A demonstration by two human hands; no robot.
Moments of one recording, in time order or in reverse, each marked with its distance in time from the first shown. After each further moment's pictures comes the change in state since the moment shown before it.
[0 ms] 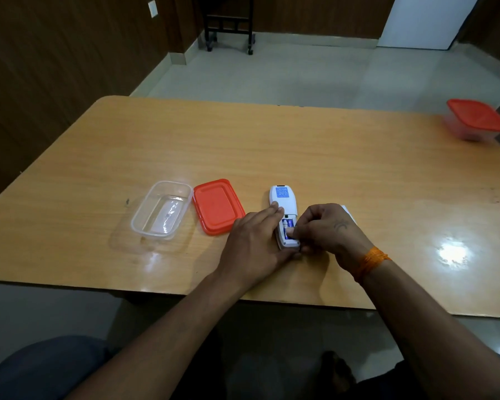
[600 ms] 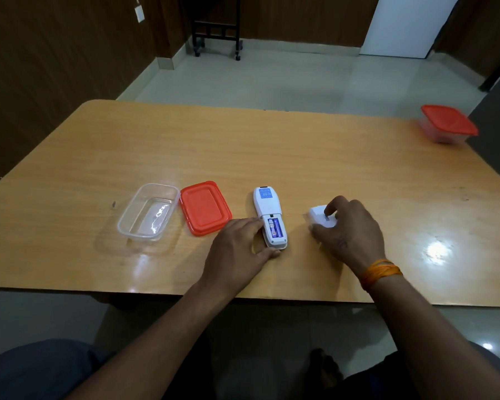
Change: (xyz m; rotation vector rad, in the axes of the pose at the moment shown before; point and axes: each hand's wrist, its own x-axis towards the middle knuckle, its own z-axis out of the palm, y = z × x) left_hand -0.016 0.010 -0.008 -0.071 0.074 -0.055; right_hand -0.002 0.043 -0.046 -0.734 0.489 -0.279
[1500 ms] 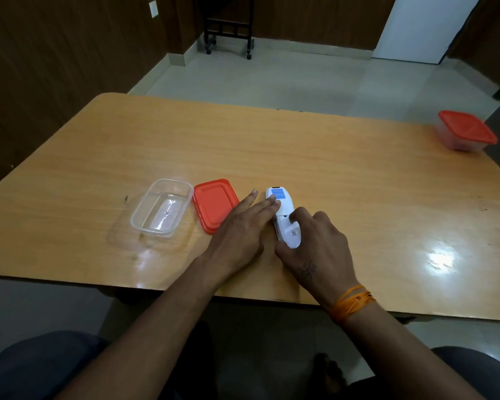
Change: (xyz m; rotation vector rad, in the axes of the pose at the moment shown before) left_hand 0.034 -0.035 -0.006 0.022 -0.136 0.167; right_hand -0.051 -0.078 0.021 0.044 0.007 -0.226
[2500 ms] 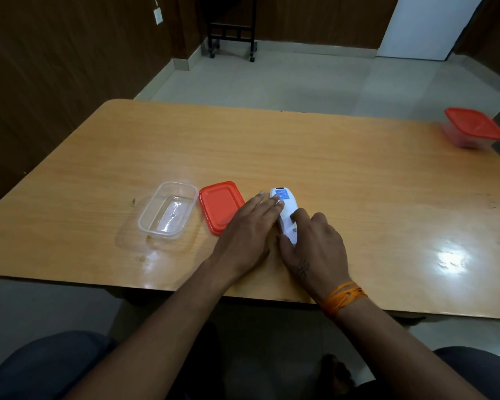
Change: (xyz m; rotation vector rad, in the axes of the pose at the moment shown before) left_hand -0.004 0.002 0.004 0.082 0.077 0.086; right_hand 0.006 0.003 0.021 -0.038 0.038 -0.001
